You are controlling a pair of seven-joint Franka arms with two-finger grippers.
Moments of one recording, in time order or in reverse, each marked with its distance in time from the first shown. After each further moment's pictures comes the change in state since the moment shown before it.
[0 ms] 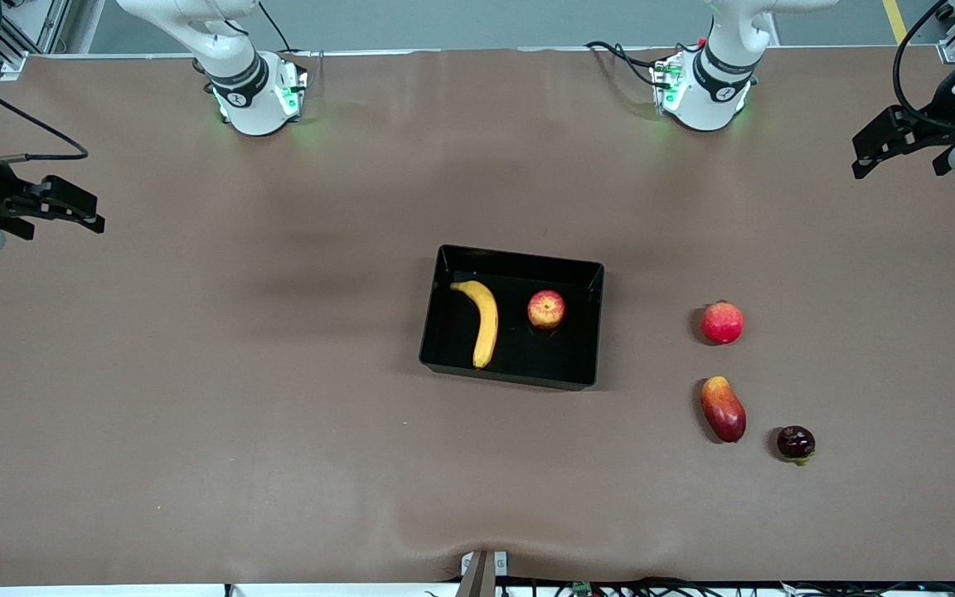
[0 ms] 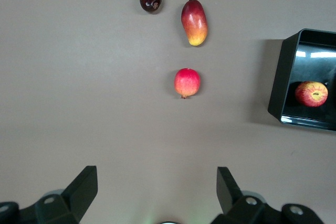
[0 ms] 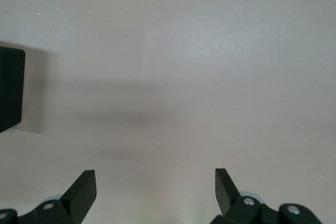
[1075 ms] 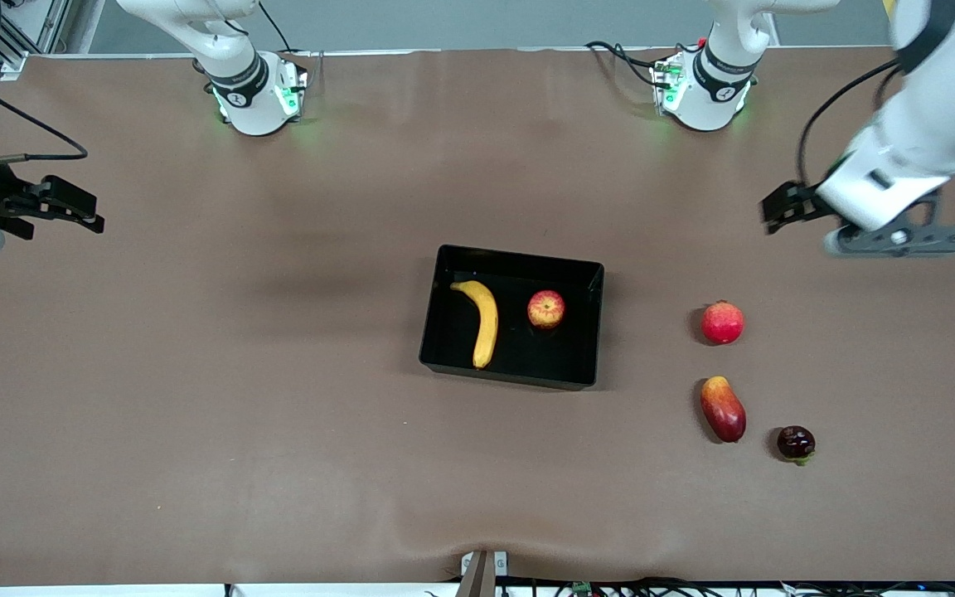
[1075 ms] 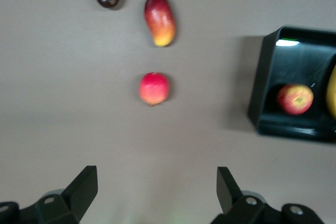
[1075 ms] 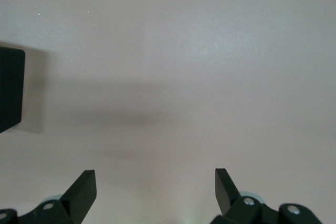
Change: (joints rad) left arm -0.049 0.228 -0.139 0.066 -0.004 0.082 -0.207; right arm 0.000 0.000 -0.001 0.000 0.000 0.000 0.000
